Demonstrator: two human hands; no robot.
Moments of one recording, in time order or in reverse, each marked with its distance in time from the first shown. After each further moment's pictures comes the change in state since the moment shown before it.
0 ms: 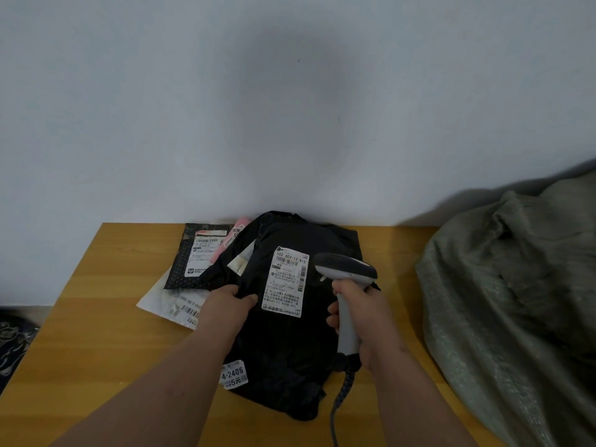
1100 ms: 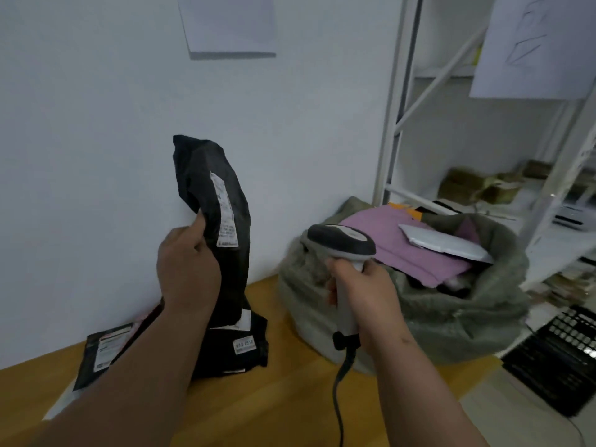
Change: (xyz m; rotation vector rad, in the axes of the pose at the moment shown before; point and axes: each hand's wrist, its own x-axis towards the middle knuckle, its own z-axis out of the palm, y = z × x) left_hand -0.258 0.122 -0.025 -0.322 0.534 1.209; right_hand -0.280 -0.014 -0.155 0.152 0.441 -0.636
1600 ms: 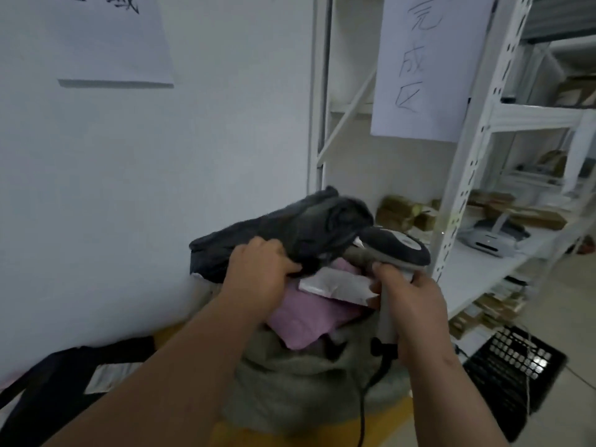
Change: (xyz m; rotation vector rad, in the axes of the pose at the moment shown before) left_hand -0.037 0.186 0.202 0.325 -0.634 0.771; right_hand 0.085 -0.039 -0.221 0.005 0.358 -0.080
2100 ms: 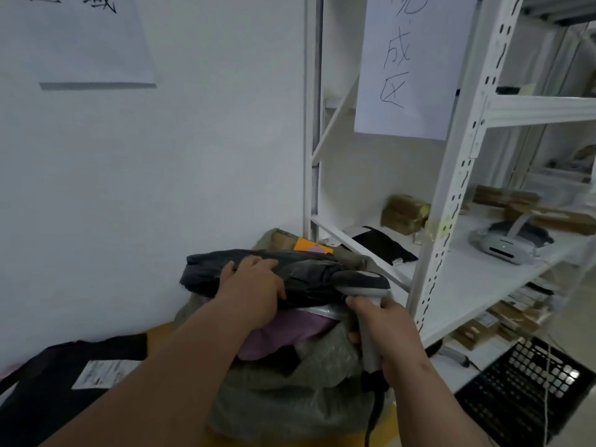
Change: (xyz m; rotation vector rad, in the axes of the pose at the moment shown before) left_hand 0.028 0.054 0.013 0.074 -0.542 -0.347; right_hand 0.064 0.044 -0.030 -0.140 -0.256 0.212
